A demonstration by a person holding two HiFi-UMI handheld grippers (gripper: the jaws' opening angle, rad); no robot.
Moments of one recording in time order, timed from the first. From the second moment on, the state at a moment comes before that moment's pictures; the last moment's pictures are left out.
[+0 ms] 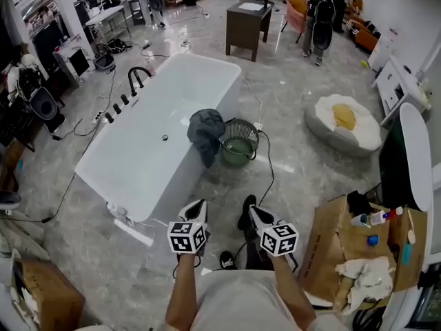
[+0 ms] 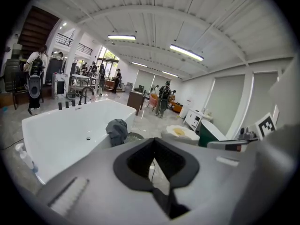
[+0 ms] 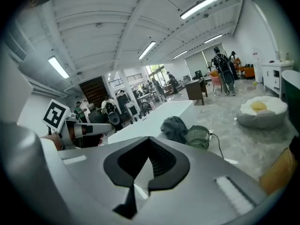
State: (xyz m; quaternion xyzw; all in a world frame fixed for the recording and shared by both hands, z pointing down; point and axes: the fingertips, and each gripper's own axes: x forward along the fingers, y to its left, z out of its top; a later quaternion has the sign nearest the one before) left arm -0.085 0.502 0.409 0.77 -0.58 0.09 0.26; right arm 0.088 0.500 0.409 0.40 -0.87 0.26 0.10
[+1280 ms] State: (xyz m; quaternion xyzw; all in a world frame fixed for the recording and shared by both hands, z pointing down) left arm -0.096 0.310 0.400 0.70 -0.66 0.10 0.25; right arm 0.086 0.258 0.425 0.35 -0.90 0.23 0.14
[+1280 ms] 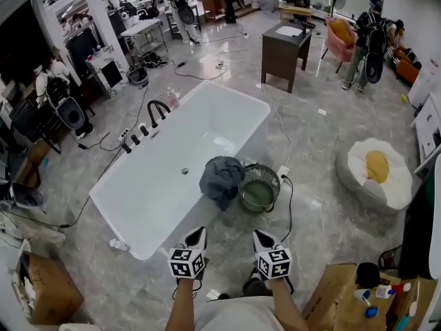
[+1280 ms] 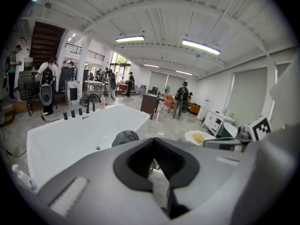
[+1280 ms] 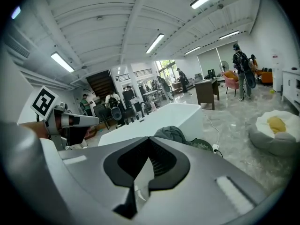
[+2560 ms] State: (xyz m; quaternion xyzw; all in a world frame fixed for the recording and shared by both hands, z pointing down) left arm -0.110 0.113 0.436 0.72 -0.62 0.08 0.29; right arm 0.029 0.060 0.445 0.28 -0.91 0.21 0.20
